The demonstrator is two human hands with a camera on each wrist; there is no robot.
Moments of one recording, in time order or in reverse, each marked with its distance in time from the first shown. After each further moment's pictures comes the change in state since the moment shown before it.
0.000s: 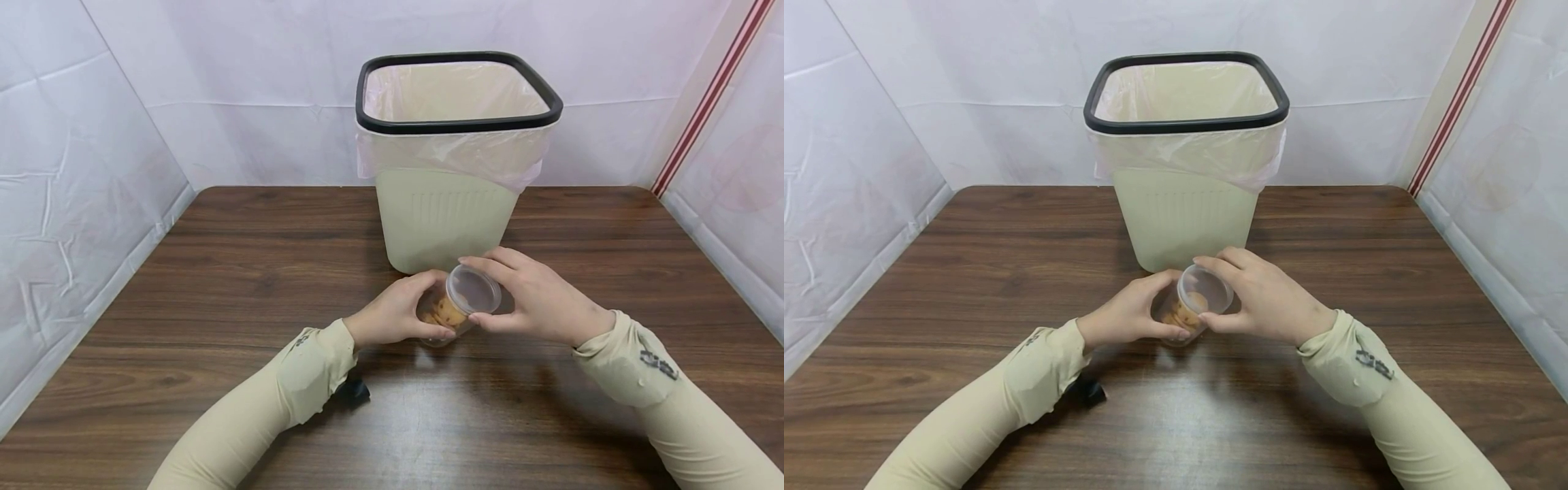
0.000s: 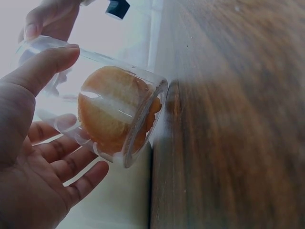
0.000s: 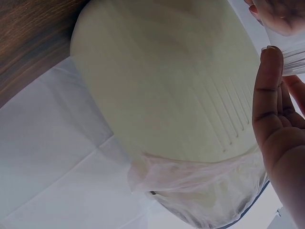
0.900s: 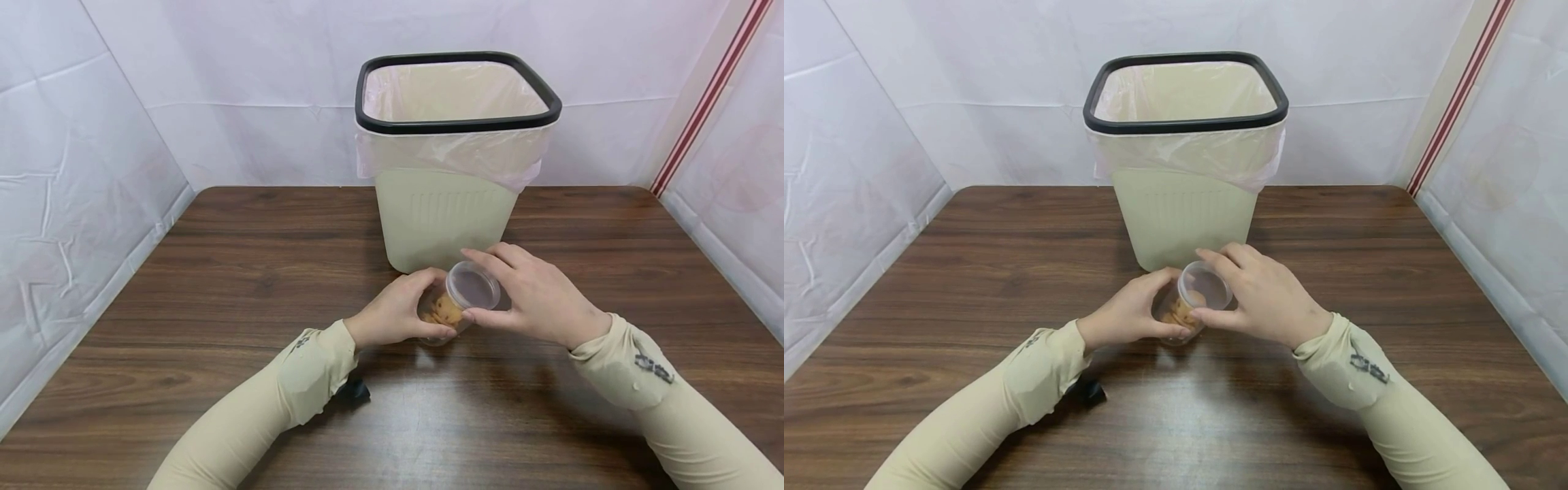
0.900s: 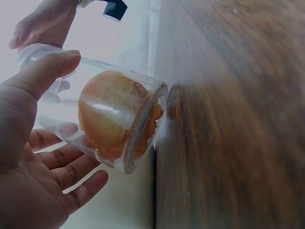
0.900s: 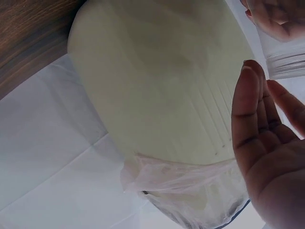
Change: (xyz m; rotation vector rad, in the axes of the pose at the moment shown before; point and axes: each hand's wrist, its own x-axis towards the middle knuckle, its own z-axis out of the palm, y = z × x) left_hand 0.000 0.005 0.000 0.070 0.039 -0.027; right_hand -0.001 -0.003 0.002 -0.128 0.054 0.042
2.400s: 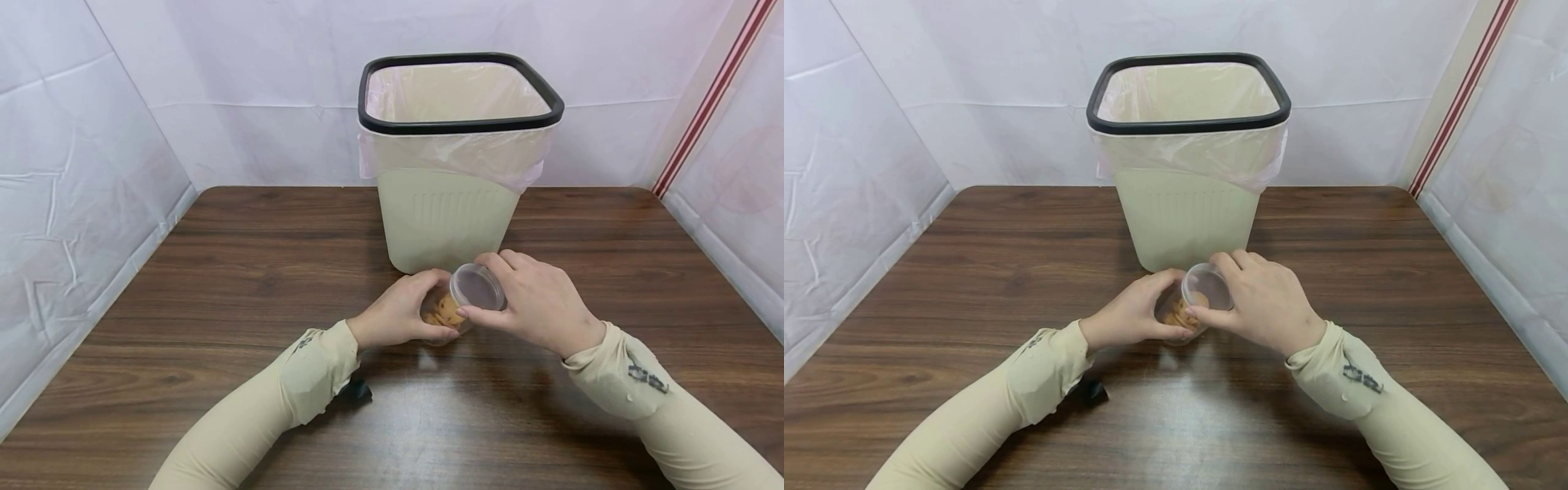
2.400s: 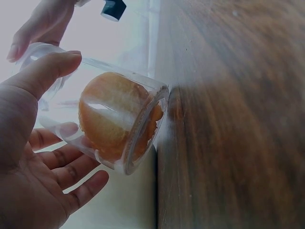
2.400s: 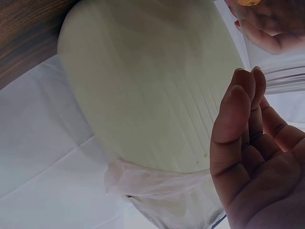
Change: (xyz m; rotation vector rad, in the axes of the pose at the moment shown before) left_hand -0.001 0.003 0.001 0.040 0.011 0.027; right_hand 0.000 -0.016 0.004 -0.130 0.052 0.164
